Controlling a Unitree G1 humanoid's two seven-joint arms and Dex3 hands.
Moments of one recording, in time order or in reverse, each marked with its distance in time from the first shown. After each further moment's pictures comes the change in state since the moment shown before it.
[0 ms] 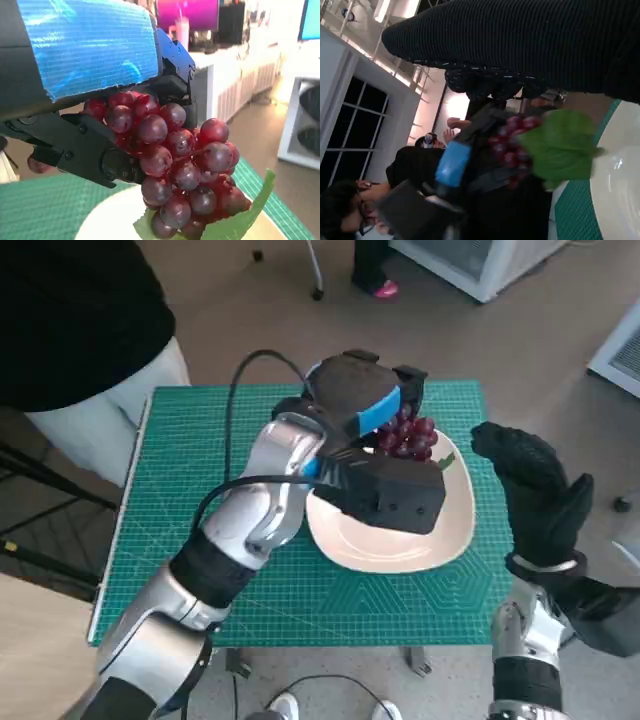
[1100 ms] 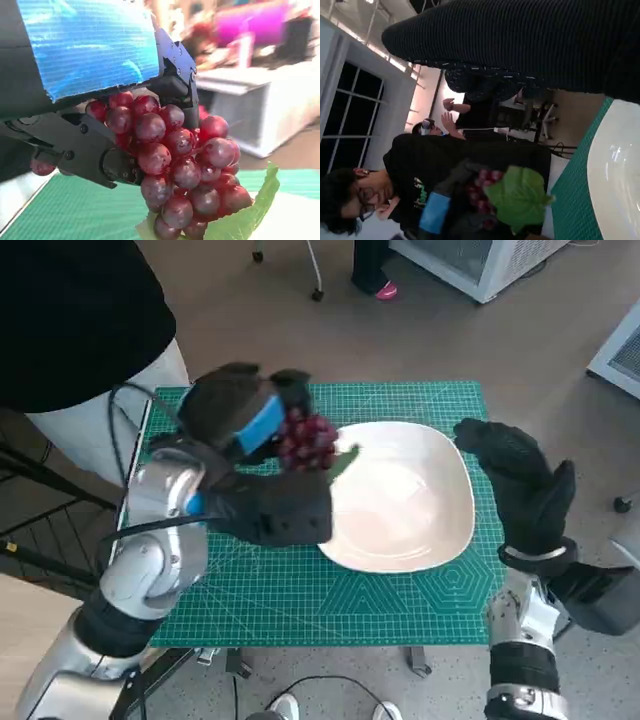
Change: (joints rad) left arm 0.273 0.303 0.114 -0.610 0.053 0.169 -0.166; right arm -0.073 -0.001 -0.010 0.118 0.001 -0.012 0.076
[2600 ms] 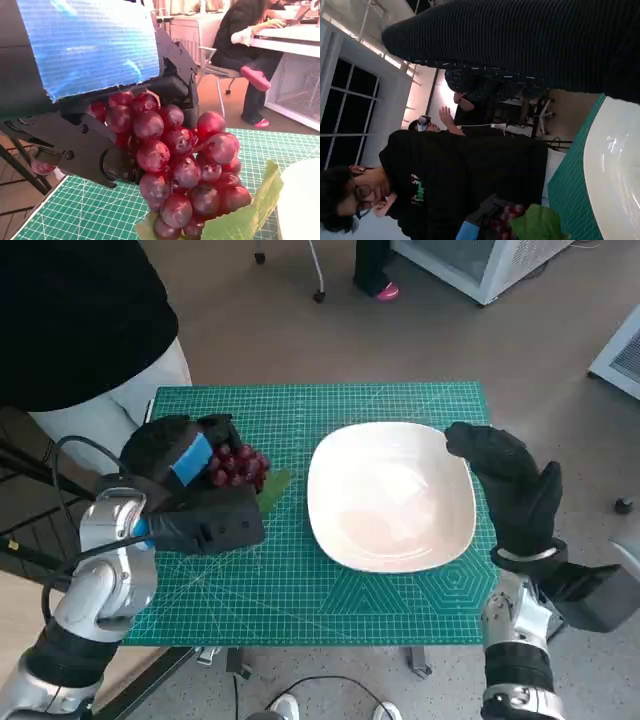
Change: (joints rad) left arm 0.272 0.176 0.089 0.014 -0.110 0.089 0.094; right arm -0.023 0.008 0.022 0.062 -0.001 -0.022 0.012
